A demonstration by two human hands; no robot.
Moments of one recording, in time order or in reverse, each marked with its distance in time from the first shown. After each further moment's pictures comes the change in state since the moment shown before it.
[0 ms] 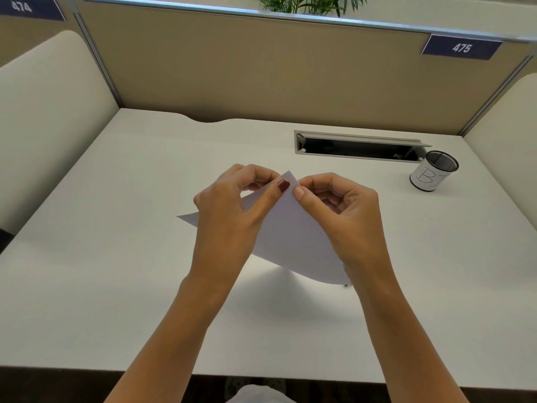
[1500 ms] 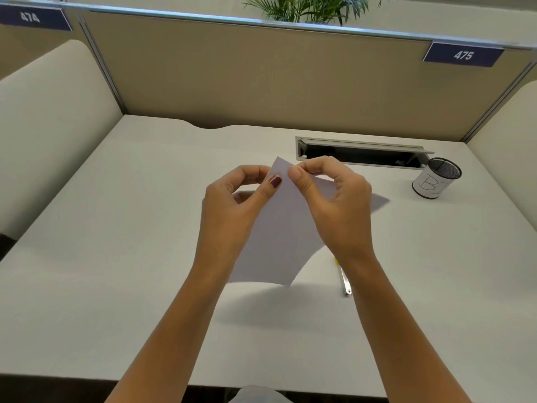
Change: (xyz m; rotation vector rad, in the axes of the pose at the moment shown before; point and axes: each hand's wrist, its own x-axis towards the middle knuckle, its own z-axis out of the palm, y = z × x) left_hand 0.012 0.000 0.010 -0.342 0.018 -0.246; right_hand 0.035 0.010 0.011 -0.288 0.170 -0.229
